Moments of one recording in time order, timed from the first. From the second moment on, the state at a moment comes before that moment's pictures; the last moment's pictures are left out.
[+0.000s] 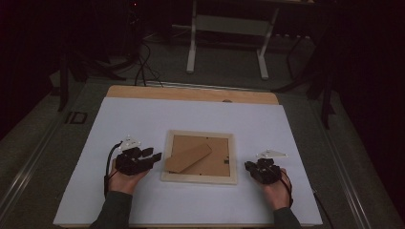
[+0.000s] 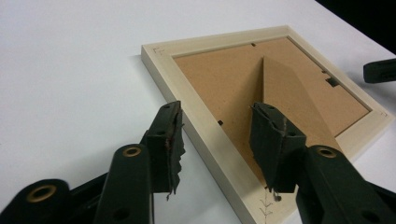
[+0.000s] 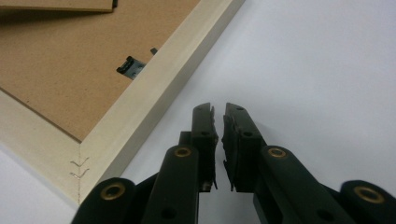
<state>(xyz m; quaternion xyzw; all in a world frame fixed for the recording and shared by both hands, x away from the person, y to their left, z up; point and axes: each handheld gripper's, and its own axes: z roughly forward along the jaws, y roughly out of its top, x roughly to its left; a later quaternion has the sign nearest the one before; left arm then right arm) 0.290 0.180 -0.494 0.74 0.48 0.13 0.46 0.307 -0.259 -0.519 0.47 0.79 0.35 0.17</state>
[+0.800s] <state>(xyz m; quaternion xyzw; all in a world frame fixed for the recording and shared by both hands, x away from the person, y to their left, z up) 0.322 0.136 -0.469 0.79 0.41 0.09 0.45 0.305 -0.268 -0.519 0.48 0.78 0.36 0.17</state>
